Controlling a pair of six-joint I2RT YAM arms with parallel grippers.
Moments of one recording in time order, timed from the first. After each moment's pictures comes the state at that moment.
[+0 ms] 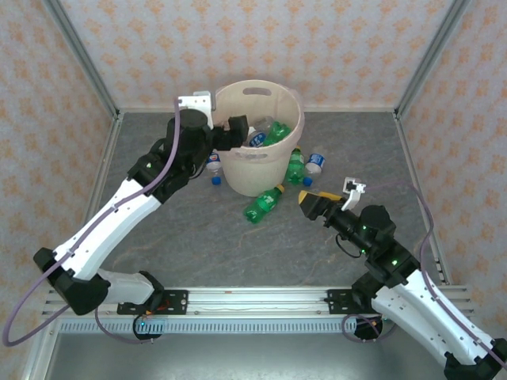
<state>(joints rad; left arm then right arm) -0.62 1.28 1.44 -0.48 -0.34 -0.44 0.61 0.48 0.50 -0.17 -0.05 0.77</state>
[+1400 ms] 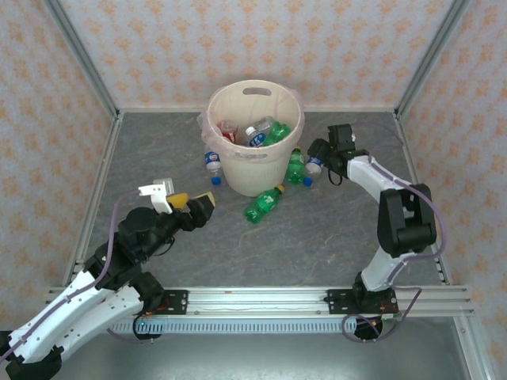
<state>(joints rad) -0.71 0.48 0.64 -0.41 -0.22 -0.69 0.19 1.73 1.18 -0.32 0.05 0.68</state>
